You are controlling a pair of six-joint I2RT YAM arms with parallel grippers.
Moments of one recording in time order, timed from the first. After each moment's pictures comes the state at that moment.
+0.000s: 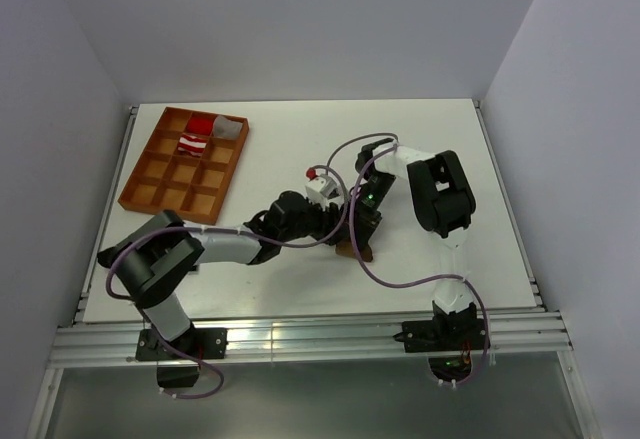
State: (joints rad) left arm -0.88 1.68 0.74 0.62 0.20 -0.47; right arm 0.36 2.19 1.50 -1.33 -0.69 -0.81
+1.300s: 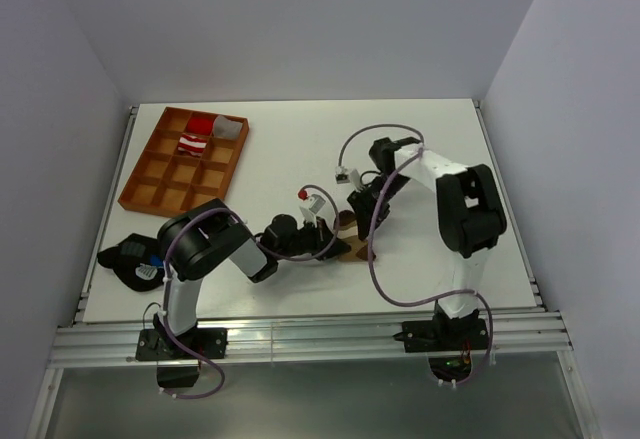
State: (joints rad) left arm -0.87 1.99 0.60 1.16 0.35 -0.74; right arm 0.32 1.95 1.34 -1.13 -0.69 -0.66
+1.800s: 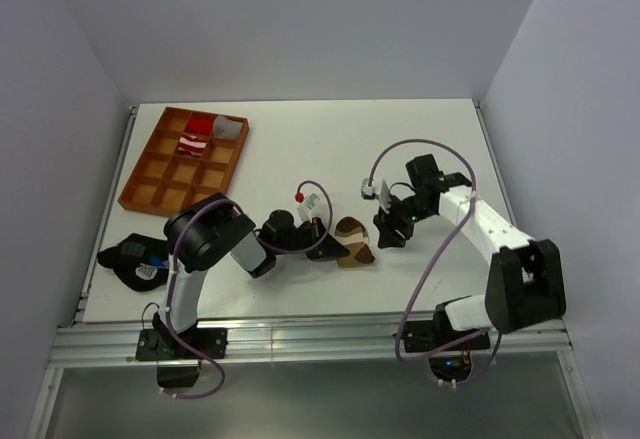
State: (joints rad) left arm -0.82 2.07 0.59 1.21 0.51 -1.06; right arm 0.22 1.42 0.96 -0.90 -0.69 -0.85
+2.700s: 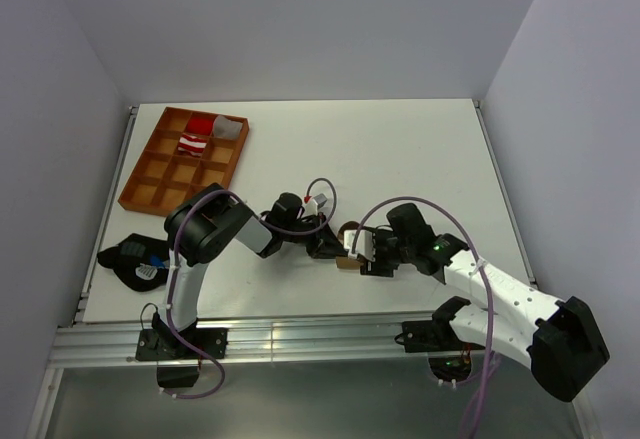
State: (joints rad) left arm -0.73 2.11 0.79 0.80 0.80 -1.24; right arm 0.59 0.96 0.48 -0.42 -0.41 -0.87
